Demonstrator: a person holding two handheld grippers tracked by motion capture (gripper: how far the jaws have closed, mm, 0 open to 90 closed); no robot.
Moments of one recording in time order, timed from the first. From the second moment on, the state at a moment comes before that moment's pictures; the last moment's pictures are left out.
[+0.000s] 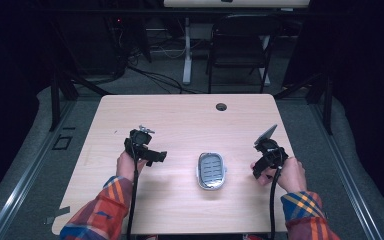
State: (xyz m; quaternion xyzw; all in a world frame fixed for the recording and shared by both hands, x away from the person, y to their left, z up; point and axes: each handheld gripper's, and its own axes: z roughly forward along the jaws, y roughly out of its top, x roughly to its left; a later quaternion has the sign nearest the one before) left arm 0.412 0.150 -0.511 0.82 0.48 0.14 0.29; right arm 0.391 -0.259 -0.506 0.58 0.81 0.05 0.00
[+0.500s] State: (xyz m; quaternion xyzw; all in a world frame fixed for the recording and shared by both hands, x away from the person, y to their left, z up) left arm 0.412 0.149 -0.511 0.82 0.48 0.14 0.29; right arm 0.393 -0.256 -0.497 0.57 0.82 0.05 0.00
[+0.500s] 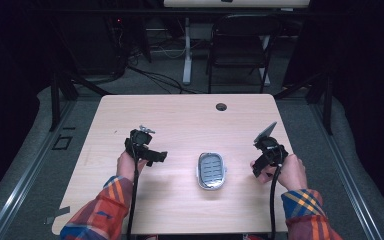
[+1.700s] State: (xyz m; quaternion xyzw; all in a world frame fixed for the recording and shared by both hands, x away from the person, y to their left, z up) left arm 0.413 0.148 -0.511 0.82 0.47 0.14 0.29; right arm 0.403 -0.238 -0.462 0.55 0.83 0.04 0.00
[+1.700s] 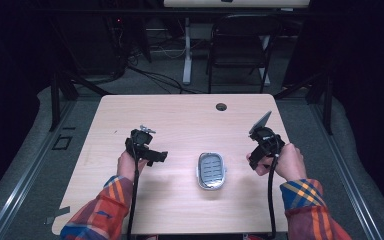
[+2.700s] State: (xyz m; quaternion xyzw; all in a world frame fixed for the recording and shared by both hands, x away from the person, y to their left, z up) left arm 0.413 0.146 -0.512 0.82 0.47 0.14 0.29; right arm 0.410 -0.216 -0.455 0.53 0.85 0.04 0.00
